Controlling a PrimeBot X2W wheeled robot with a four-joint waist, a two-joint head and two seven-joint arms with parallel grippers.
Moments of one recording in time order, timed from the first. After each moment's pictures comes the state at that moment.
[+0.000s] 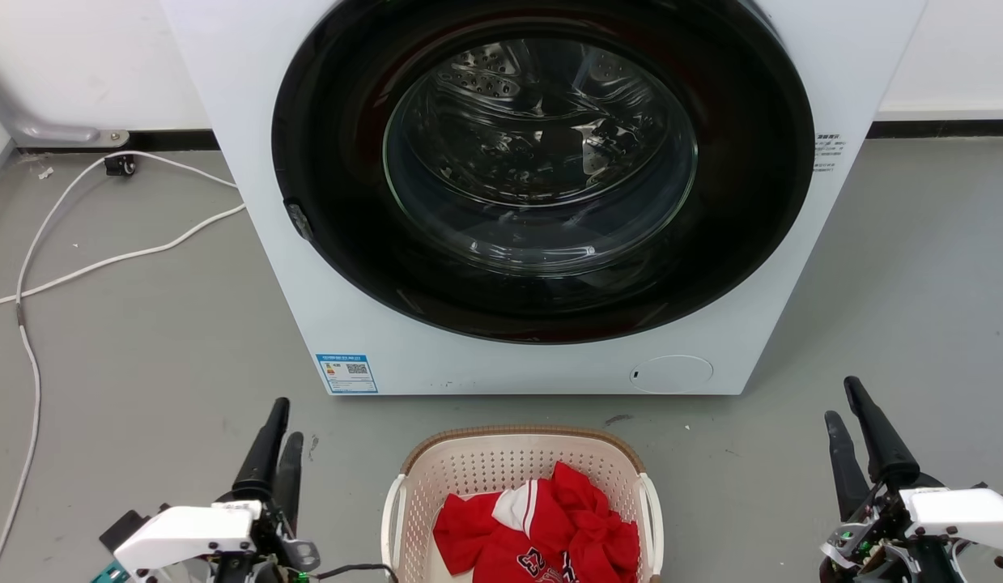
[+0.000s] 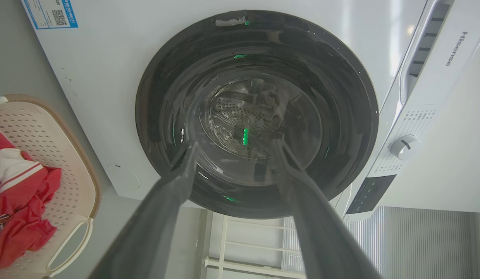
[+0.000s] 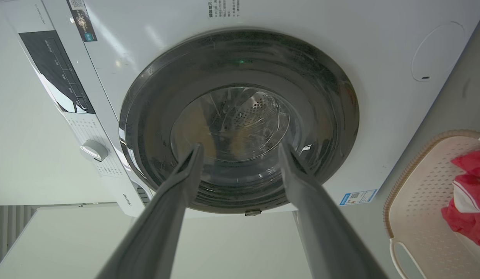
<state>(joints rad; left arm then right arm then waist) -0.07 0.05 0.08 0.28 -1.61 -0.13 0.09 -0.07 -0.05 -0.11 0.27 1.61 0.13 0.10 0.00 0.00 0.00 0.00</state>
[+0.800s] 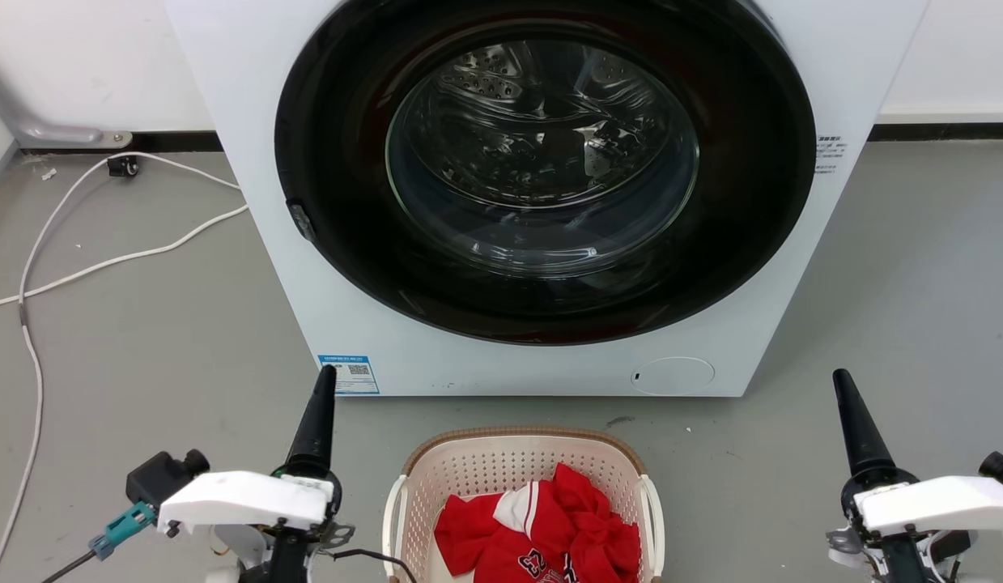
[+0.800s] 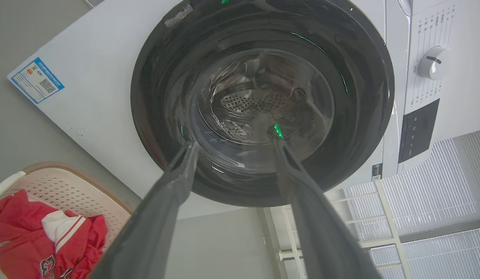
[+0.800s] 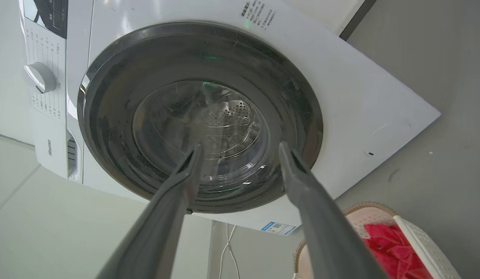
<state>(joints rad) -0.11 0.05 -0.03 0.23 -1.24 -0.13 -0.02 -0.06 -0.07 -0.06 0.21 1.16 0.13 -0.02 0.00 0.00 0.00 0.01</state>
